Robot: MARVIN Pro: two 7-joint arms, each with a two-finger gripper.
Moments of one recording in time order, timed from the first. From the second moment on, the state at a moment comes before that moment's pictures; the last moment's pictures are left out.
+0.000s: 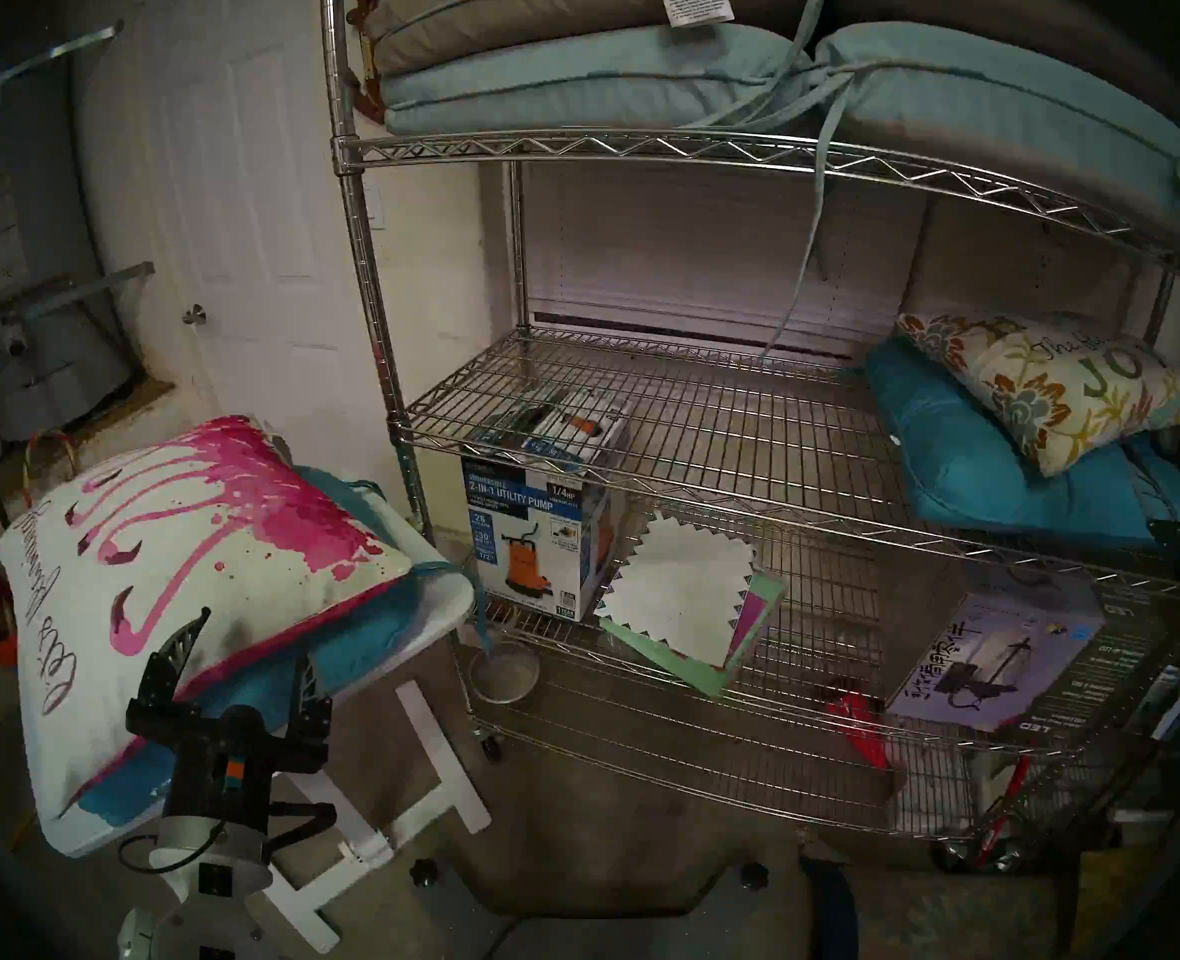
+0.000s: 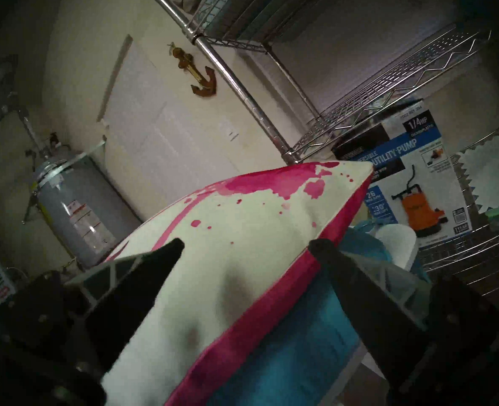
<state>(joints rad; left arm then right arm) 2.60 -1.70 -1.76 -2.42 0.55 -0.17 0.18 -1.75 -1.27 2.79 -2.21 0.22 -0.41 1.15</state>
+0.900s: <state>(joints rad) 2.84 -1.85 -1.65 -2.42 0.75 -0.20 0.48 -1.75 -1.27 2.79 -2.21 0.22 -0.41 1.15</state>
